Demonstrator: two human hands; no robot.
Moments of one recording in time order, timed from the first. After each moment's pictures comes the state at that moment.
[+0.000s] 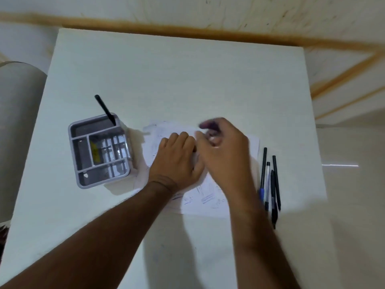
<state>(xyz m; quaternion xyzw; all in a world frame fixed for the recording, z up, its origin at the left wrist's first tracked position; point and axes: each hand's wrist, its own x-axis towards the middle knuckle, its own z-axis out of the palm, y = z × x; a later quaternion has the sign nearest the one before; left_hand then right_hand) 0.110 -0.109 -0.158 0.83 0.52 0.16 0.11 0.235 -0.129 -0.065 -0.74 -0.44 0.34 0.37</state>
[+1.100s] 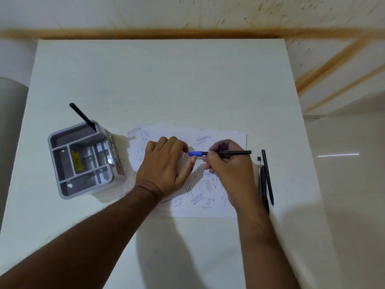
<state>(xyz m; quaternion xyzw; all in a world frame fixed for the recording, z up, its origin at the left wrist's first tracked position) 0.107 -0.109 -0.164 0.85 0.47 0.17 0.14 0.282 -0.165 -0.102 -0.72 -0.25 0.48 0.43</state>
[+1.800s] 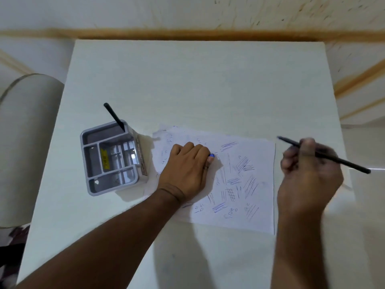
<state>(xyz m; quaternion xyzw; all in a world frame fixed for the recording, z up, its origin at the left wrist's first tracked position) 0.109 -0.108 -0.178 0.85 0.50 0.13 0.09 0.317 -0.159 -0.103 -0.65 -0.15 0.28 0.69</state>
